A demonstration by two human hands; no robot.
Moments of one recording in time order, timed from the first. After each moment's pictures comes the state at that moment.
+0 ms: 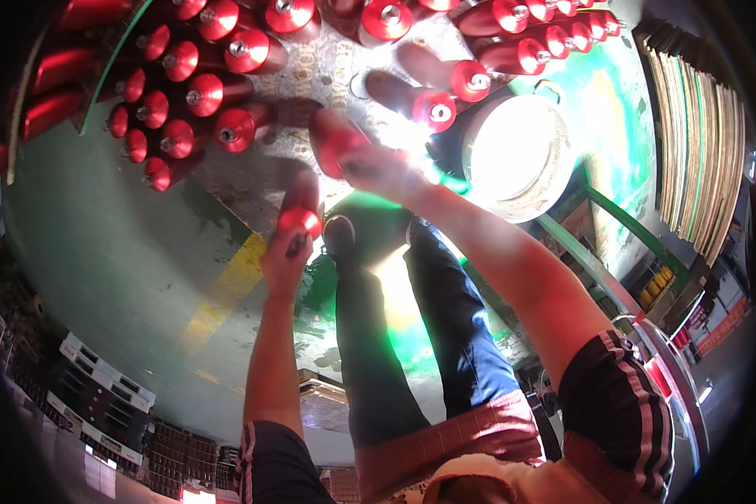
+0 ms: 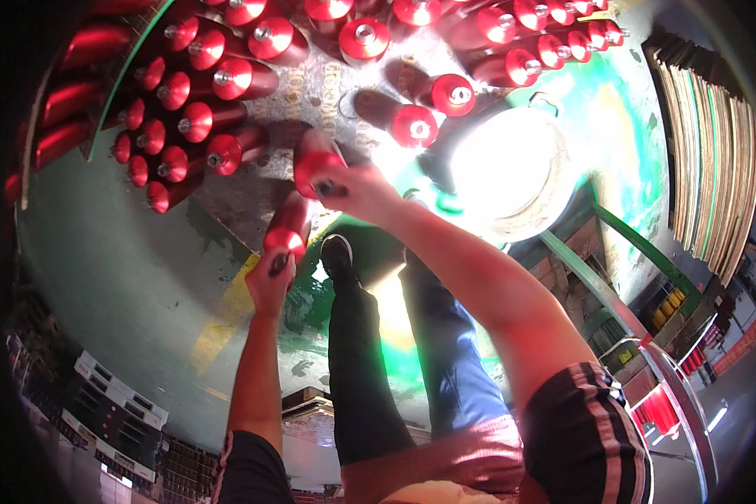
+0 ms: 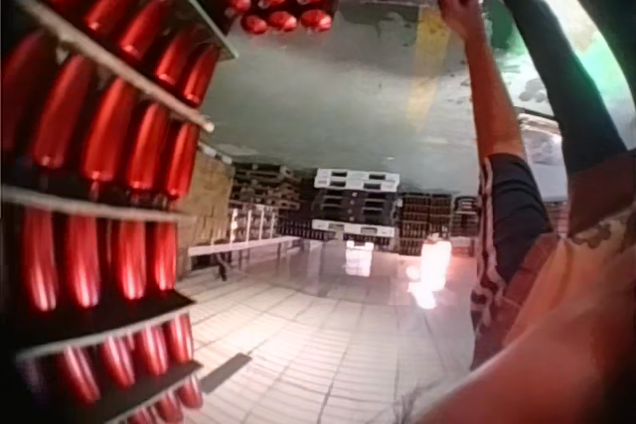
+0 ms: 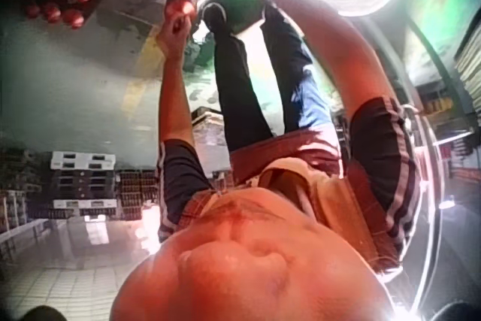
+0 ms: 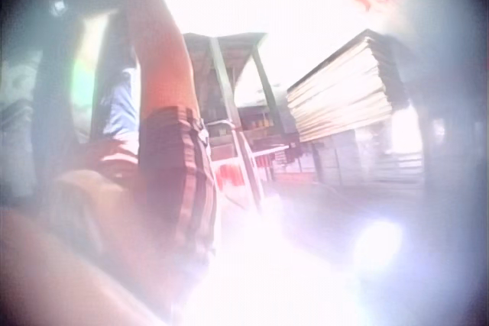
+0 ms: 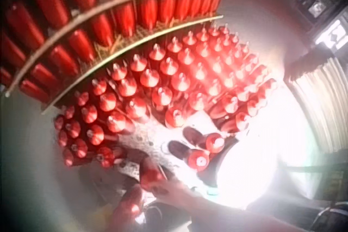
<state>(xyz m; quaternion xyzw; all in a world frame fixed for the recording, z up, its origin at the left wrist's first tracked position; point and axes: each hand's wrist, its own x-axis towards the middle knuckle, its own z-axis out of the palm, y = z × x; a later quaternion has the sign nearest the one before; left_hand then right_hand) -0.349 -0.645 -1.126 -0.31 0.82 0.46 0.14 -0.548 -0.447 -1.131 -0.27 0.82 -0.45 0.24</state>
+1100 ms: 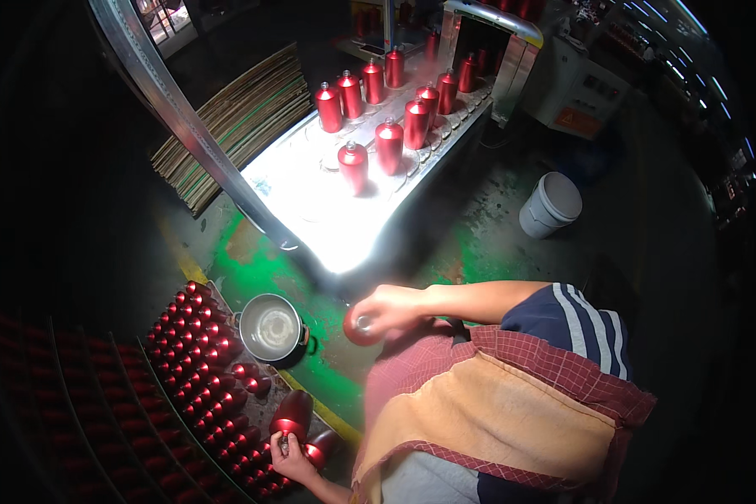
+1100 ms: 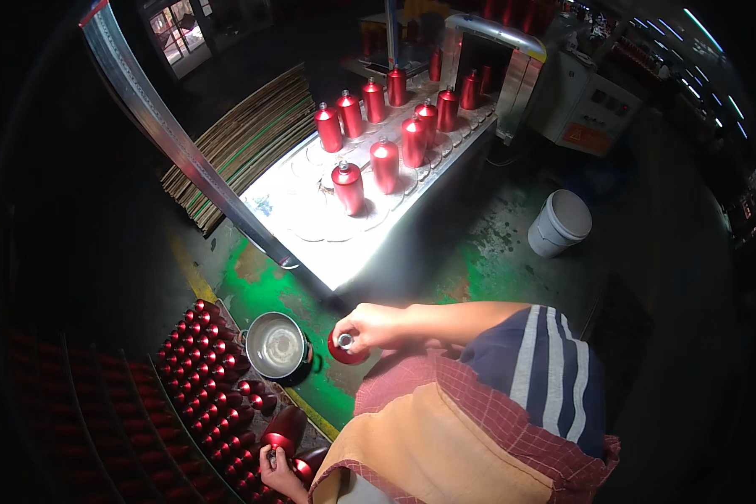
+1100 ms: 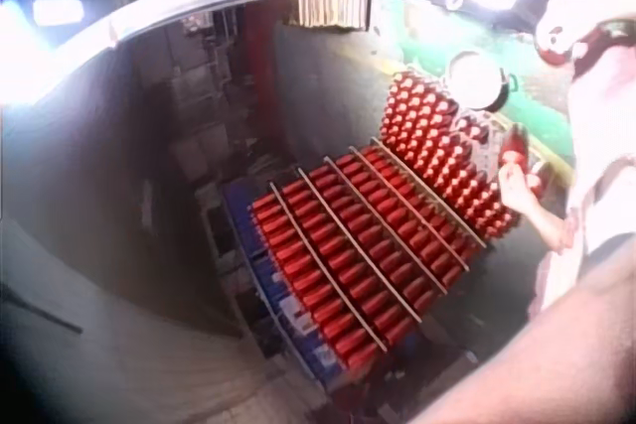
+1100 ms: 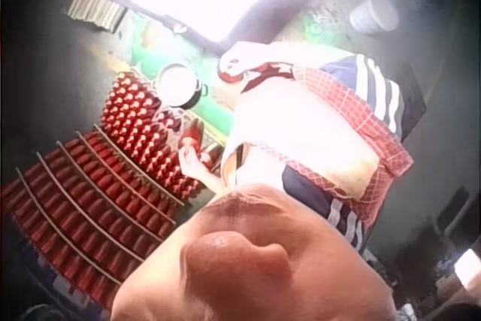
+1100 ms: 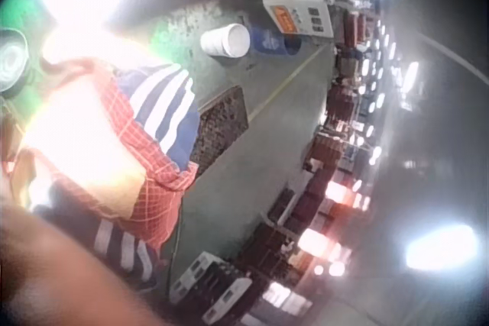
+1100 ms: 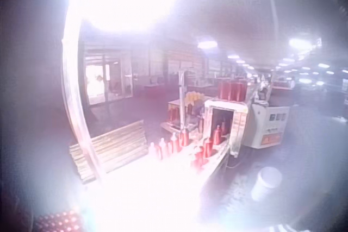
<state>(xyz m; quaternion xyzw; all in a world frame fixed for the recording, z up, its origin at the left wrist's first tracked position) -0.214 -0.442 -0.605 0.07 0.83 0.54 0.13 -0.013 -0.061 -0.563 0.18 0.78 -0.59 0.05</state>
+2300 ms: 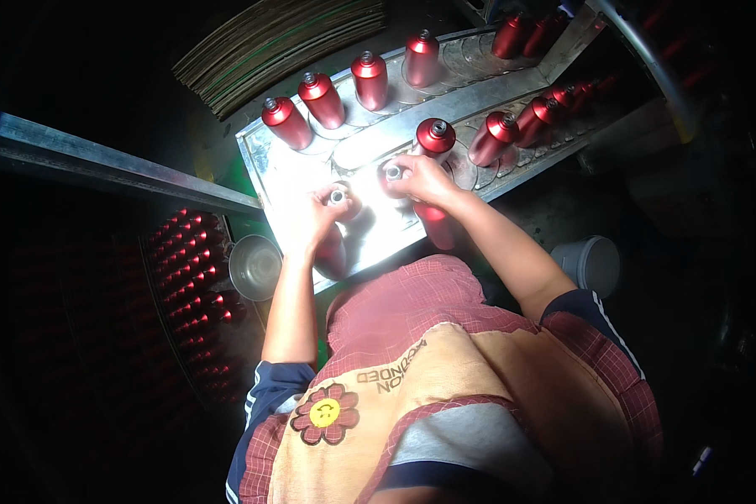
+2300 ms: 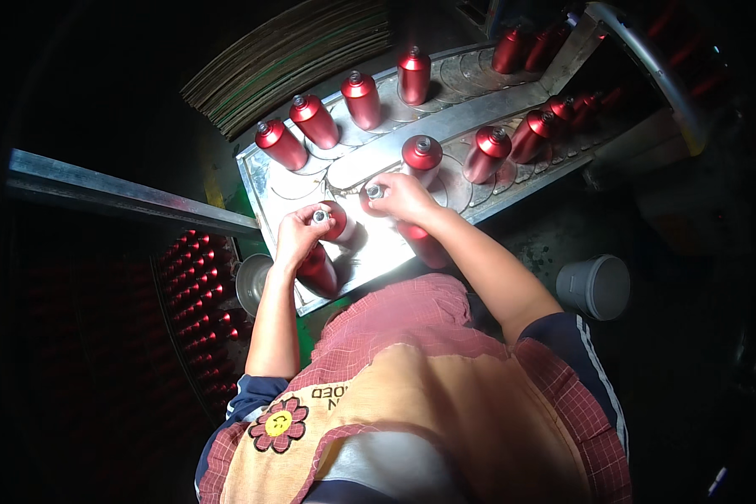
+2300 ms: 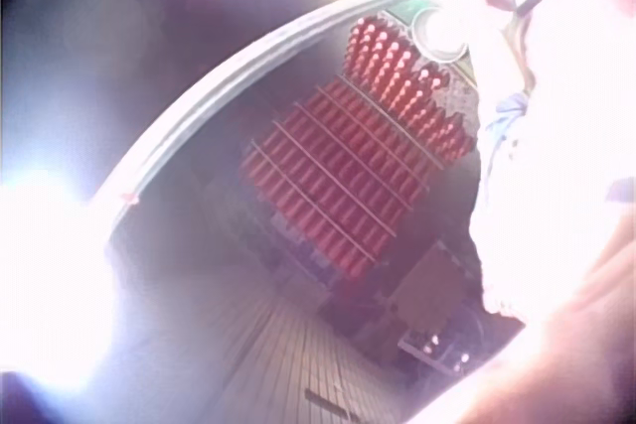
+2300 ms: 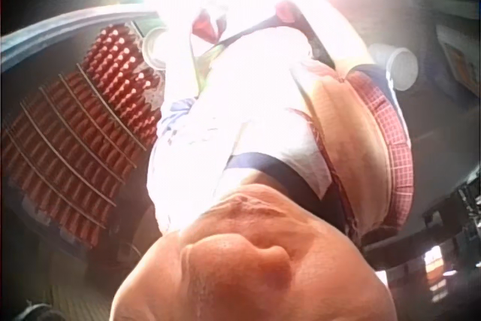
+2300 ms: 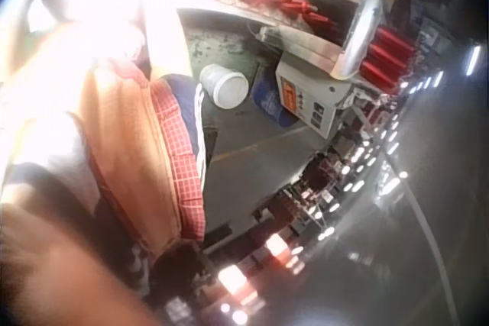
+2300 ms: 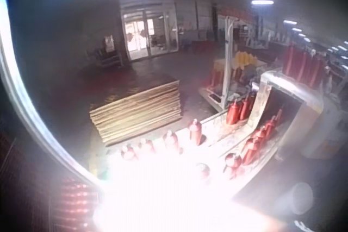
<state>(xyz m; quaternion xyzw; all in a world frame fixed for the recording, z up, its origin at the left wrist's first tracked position) -0.172 0.233 -0.614 0.33 0.79 0.36 0.37 0.018 0.401 -0.639 0.32 0.73 -0.60 -0.09</state>
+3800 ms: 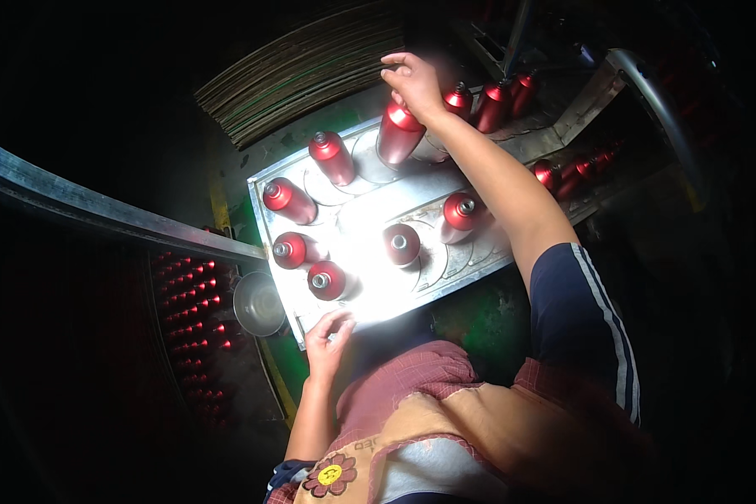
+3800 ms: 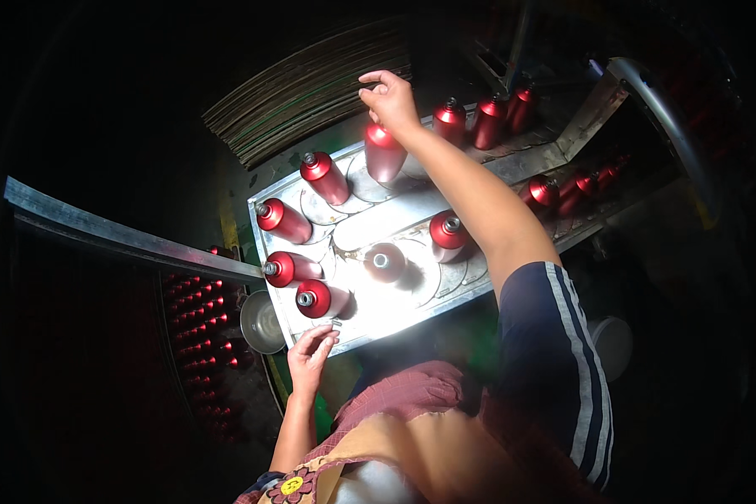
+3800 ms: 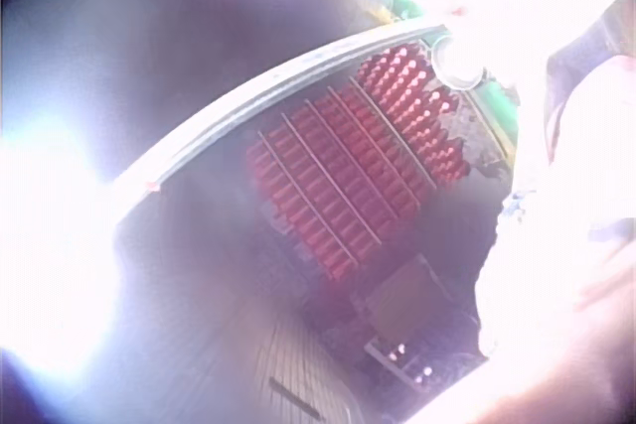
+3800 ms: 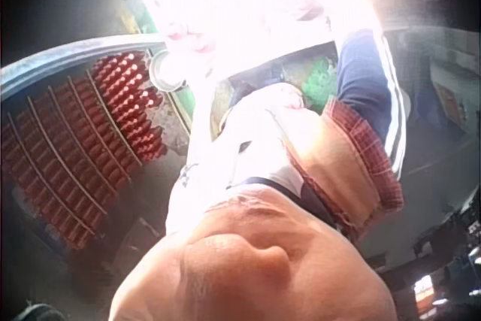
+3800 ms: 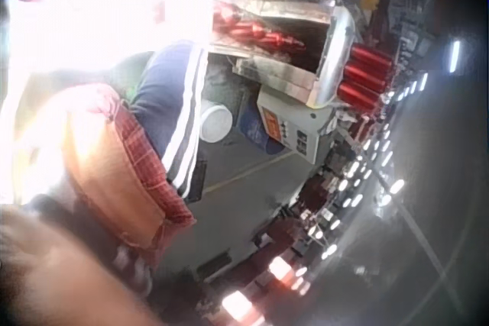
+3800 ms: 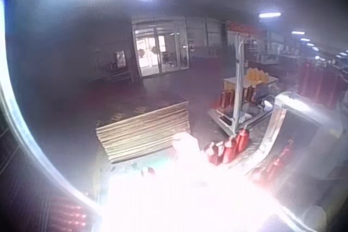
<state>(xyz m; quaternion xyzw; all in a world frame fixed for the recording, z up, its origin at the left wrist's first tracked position) -0.078 0.116 -0.623 0.28 0.72 0.53 0.33 -0.099 0.584 -0.546 0.21 0.59 -0.66 -0.42</state>
